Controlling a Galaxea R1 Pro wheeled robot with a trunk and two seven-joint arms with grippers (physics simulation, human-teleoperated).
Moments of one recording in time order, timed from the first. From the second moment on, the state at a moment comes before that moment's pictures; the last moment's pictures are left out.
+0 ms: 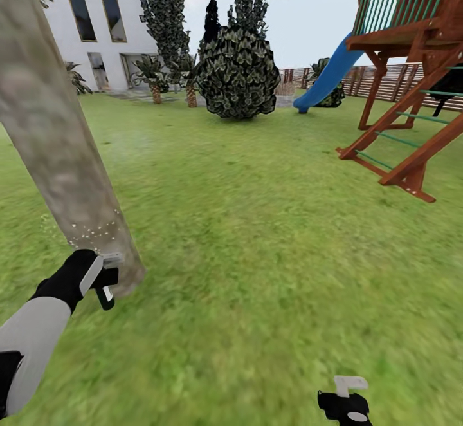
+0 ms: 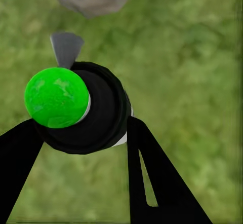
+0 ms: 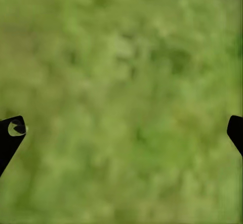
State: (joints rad) left arm -0.95 0.27 0.01 -0.56 0.20 0.87 0.15; right arm -0.48 -0.02 -0.54 -0.17 0.54 -0.13 -0.13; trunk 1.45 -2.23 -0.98
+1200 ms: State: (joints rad) left arm -0.88 0.24 0.01 -0.56 0.17 0.87 0.15; right arm -0.48 -0.02 -0.54 -0.17 0.54 -0.13 -0.13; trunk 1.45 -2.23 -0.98
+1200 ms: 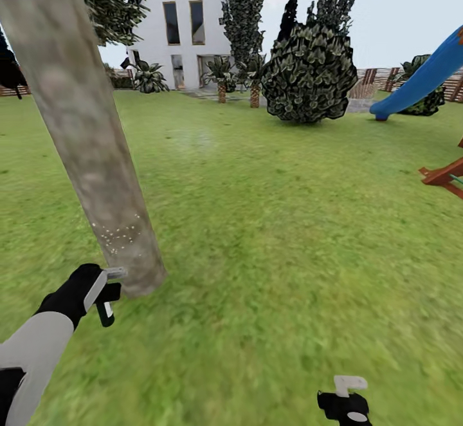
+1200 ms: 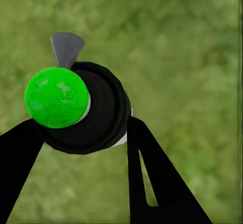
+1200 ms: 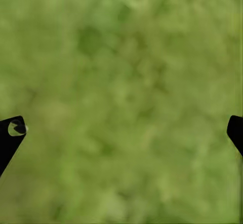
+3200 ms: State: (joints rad) left arm -0.89 0.23 -0.01 -0.58 0.17 0.88 0.16; right arm -0.48 -0.02 -0.54 -0.17 0.54 -0.13 -0.13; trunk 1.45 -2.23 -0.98
